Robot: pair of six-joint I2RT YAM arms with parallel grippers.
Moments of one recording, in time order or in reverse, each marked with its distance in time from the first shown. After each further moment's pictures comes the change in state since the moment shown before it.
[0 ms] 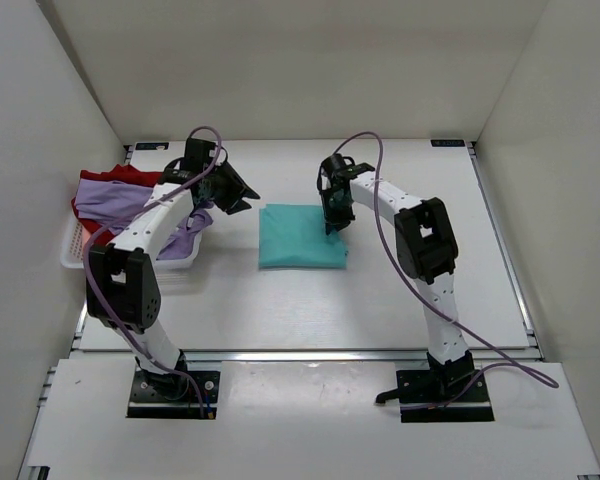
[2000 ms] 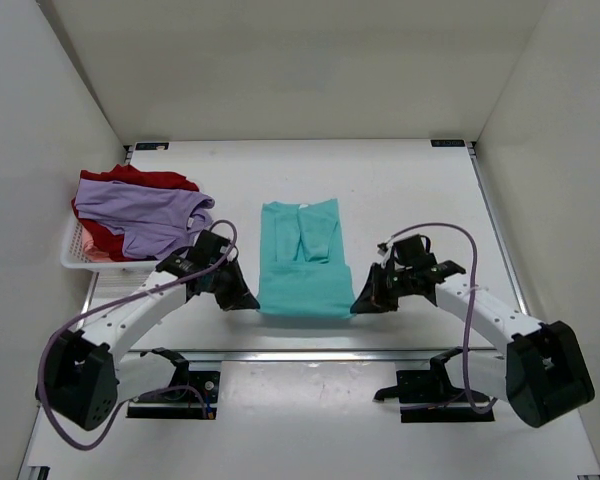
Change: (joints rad) left arm -0.232 -0.517 -0.686 -0.063 0.026 0.049; right arm -0.078 -1.075 -1.205 0.338 -0.526 0.348
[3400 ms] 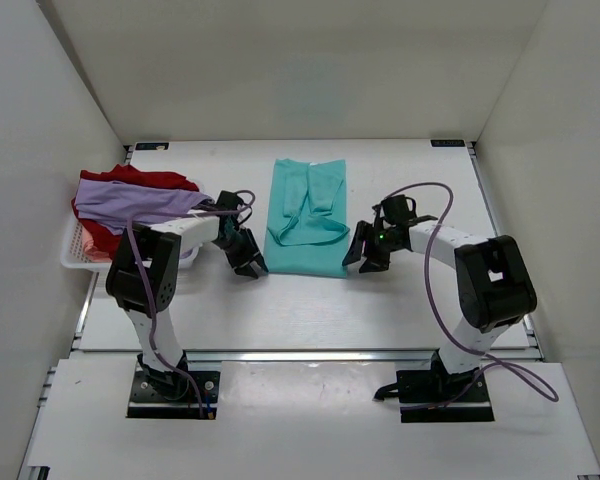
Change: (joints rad) left arm 0.153 0.666 0.389 0.026 0.023 0.117; right arm -0.106 0.508 0.349 0.098 0.147 -0.129
